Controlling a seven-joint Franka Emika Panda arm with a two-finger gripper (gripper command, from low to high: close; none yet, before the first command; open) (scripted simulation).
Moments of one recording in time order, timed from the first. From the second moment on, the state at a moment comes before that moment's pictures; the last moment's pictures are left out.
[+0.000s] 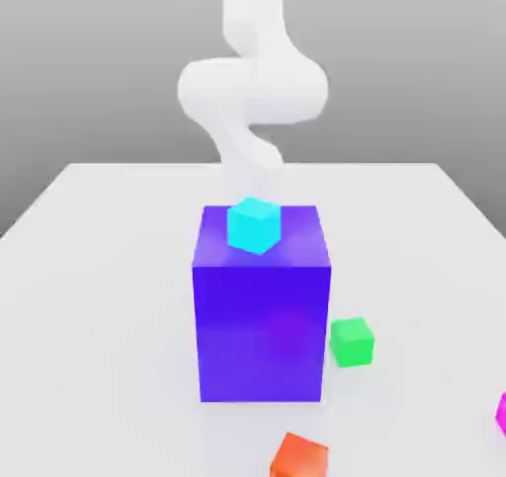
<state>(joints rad) 0.06 -0.71 -0.01 -2.29 0.01 2.32 0.72</state>
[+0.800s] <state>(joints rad) 0.44 0.17 0.11 -2.24 0.01 2.56 0.05</state>
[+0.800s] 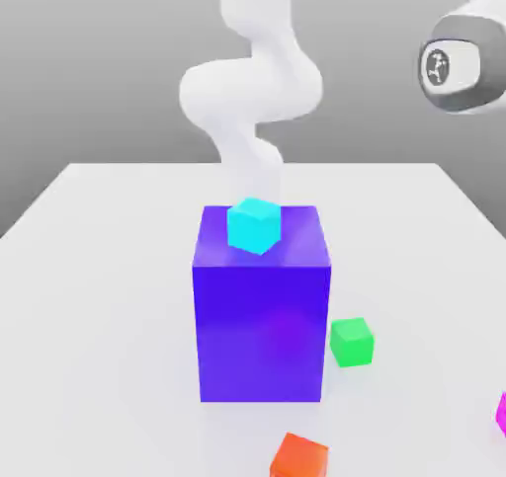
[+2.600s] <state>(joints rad) 0.53 0.00 -0.05 -2.96 0.01 2.96 -0.57</state>
